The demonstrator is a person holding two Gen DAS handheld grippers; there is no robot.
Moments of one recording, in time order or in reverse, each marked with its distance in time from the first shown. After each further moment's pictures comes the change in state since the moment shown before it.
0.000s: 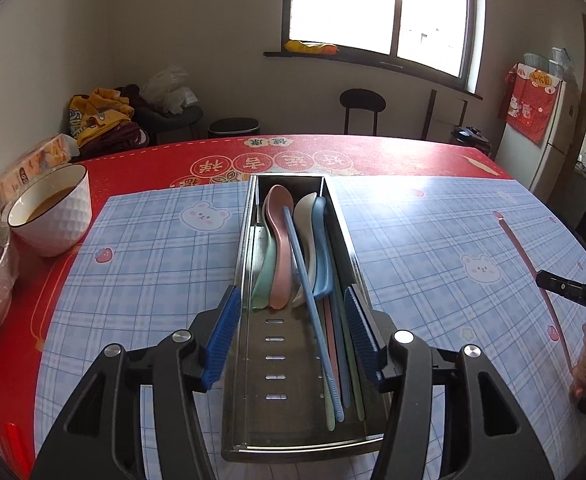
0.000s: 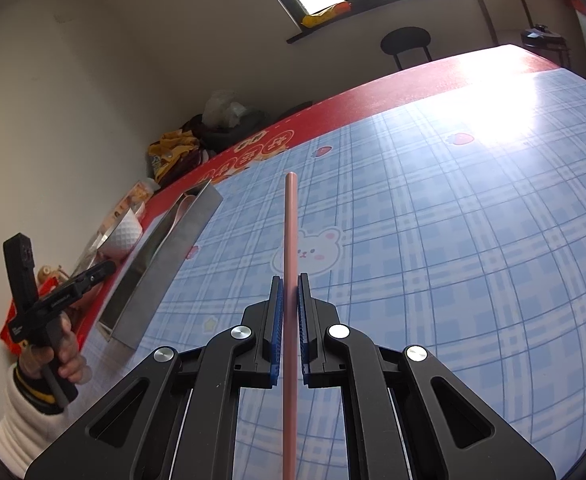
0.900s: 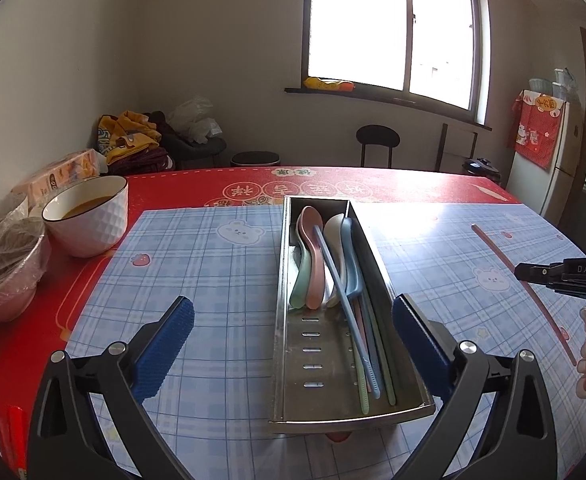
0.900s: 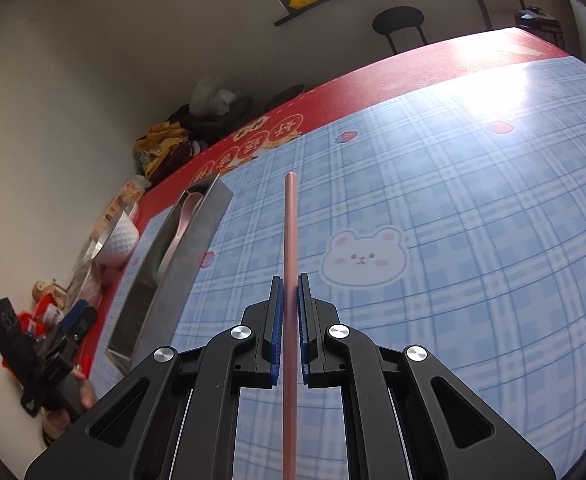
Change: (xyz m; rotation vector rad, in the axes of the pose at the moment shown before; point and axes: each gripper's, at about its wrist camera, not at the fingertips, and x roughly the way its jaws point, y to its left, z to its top) left arm -0.028 0.019 -0.024 -0.029 -0.141 0.068; right arm 0.055 0.066 0.018 0.076 0.079 -0.024
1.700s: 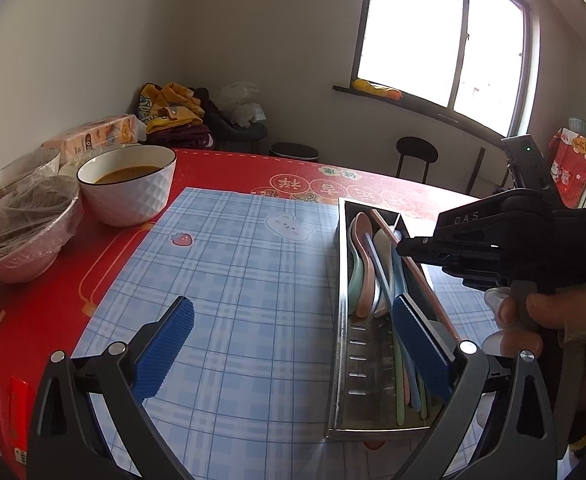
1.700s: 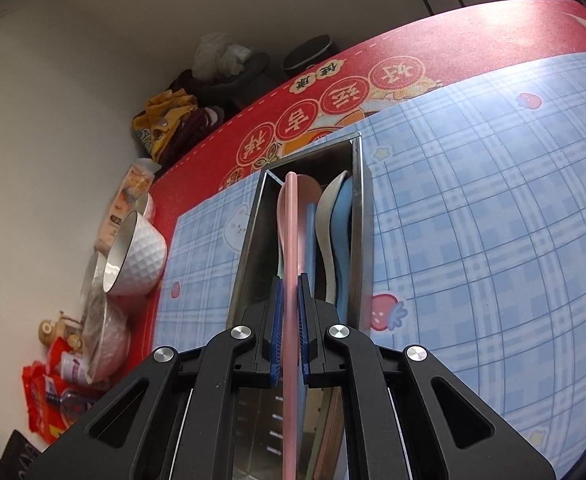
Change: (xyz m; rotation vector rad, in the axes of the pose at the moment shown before) left arm 0.004 0.041 0.005 -0.166 0.032 0.063; right arm 0.145 0.133 0.030 0.123 0.142 -0.008
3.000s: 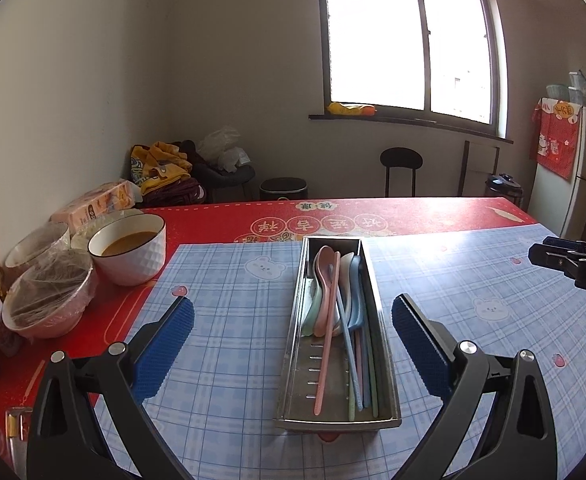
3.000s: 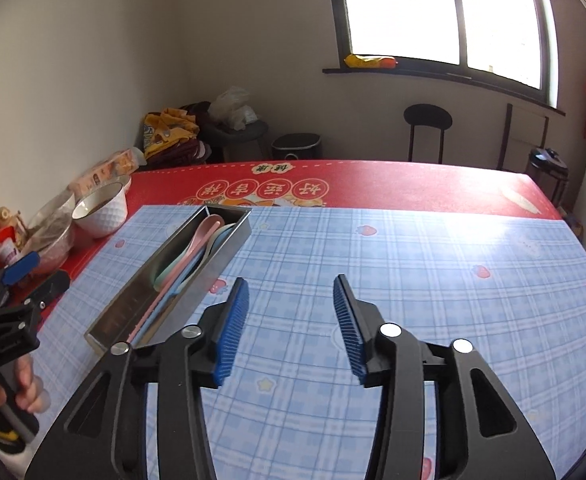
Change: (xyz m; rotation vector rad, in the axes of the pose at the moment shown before) left arm -0.061 -0.067 0.016 0.174 -0.120 0.044; right arm -0.210 -0.059 -0.045 -0.515 -0.329 -0.238
